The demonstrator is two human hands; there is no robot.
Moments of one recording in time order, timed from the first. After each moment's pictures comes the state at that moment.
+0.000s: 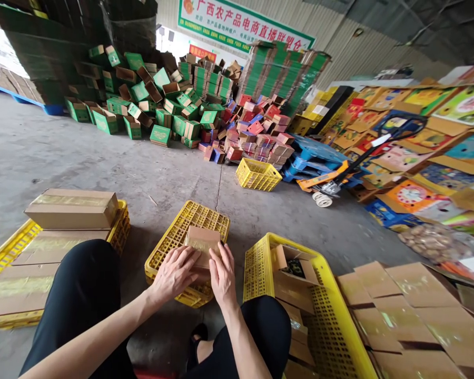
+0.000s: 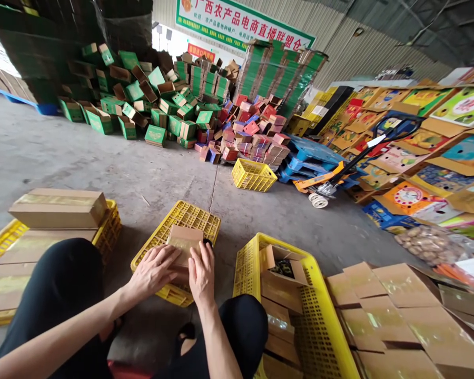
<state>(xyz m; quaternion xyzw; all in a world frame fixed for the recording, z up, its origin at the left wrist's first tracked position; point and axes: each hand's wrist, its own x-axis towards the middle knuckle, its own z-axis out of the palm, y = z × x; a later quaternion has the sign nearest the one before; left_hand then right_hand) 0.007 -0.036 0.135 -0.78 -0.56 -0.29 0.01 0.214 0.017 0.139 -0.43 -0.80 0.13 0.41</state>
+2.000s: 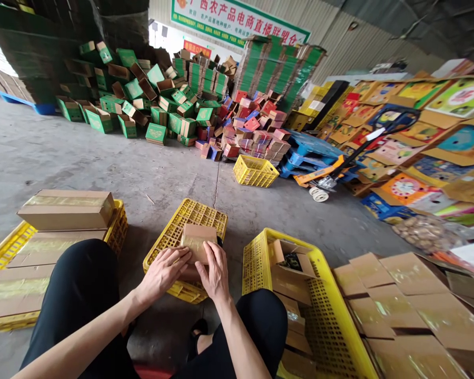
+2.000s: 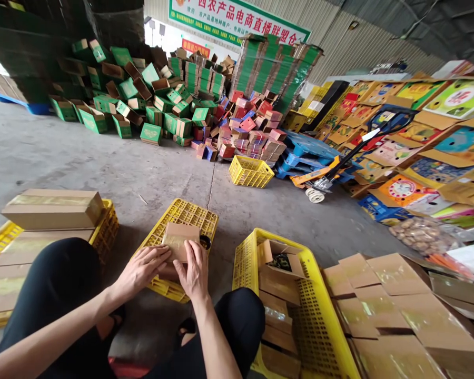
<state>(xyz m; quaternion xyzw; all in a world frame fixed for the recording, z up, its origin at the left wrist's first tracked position) -0.012 -0.044 0.136 -0.79 -0.52 -0.31 0.00 0.203 0.010 0.145 -0.41 -0.84 0.10 0.35</state>
